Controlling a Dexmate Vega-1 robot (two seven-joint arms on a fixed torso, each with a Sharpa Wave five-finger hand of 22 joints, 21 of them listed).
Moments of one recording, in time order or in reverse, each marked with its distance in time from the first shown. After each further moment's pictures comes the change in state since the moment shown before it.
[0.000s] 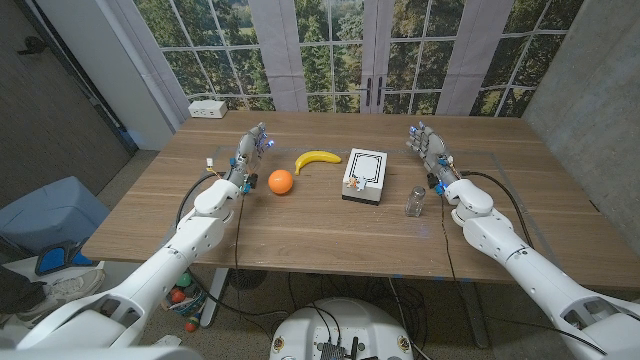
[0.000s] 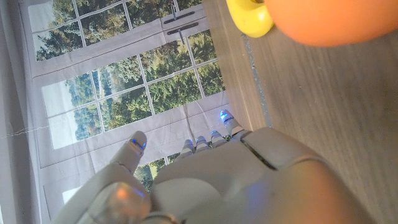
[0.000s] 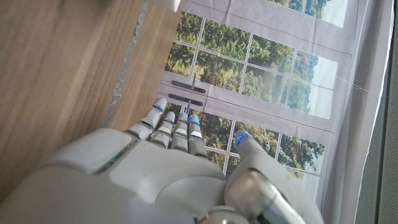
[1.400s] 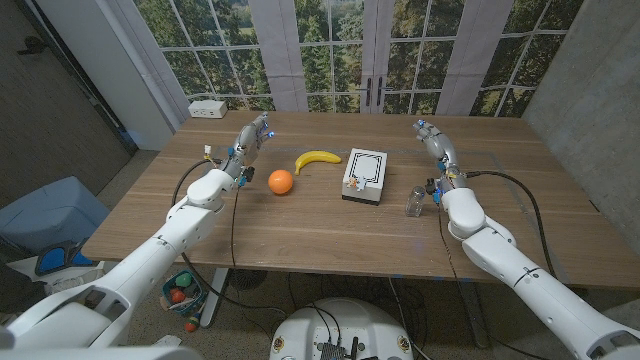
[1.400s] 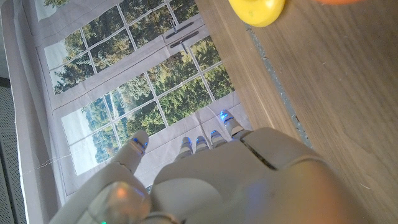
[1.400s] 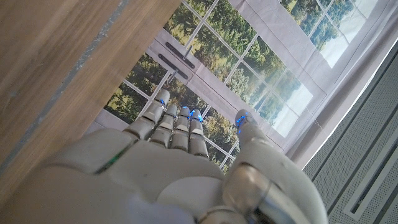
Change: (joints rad) left arm -0.024 0.072 0.019 -0.046 0.084 0.018 -0.005; left_hand 0.004 0.004 -0.007 -0.024 0.000 0.033 -0.025 0.011 0.000 -0.005 -0.005 0.011 0.000 0.000 0.000 0.004 -0.003 0.000 0.000 -0.028 0.000; right arm -0.170 -0.067 -0.001 -0.306 -0.375 -0.029 -0.392; right_hand 0.179 -0.005 0.072 -0.200 -0.016 0.058 -0.017 0.008 0.000 0.066 -0.017 0.008 0.004 0.074 -0.001 0.024 -0.035 0.094 -0.002 -0.027 0.004
